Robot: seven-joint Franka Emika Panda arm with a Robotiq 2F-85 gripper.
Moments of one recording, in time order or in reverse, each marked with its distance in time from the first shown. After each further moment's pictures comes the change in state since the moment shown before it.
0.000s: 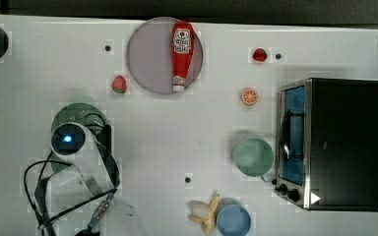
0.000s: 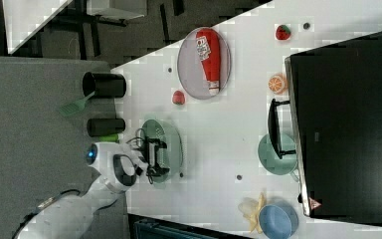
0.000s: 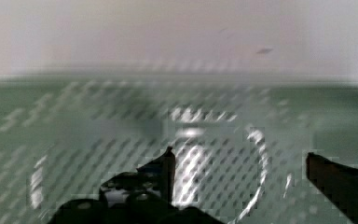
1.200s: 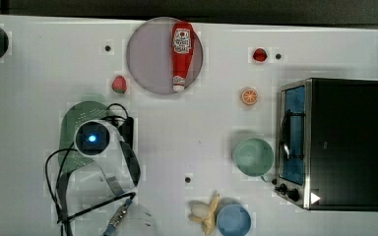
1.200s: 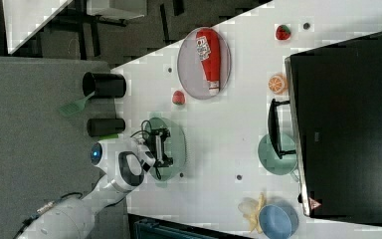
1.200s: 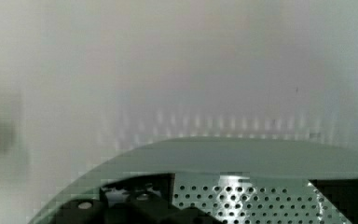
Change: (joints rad) arm 0.001 -0.084 -0.122 -0.061 -0.019 0.087 0.002
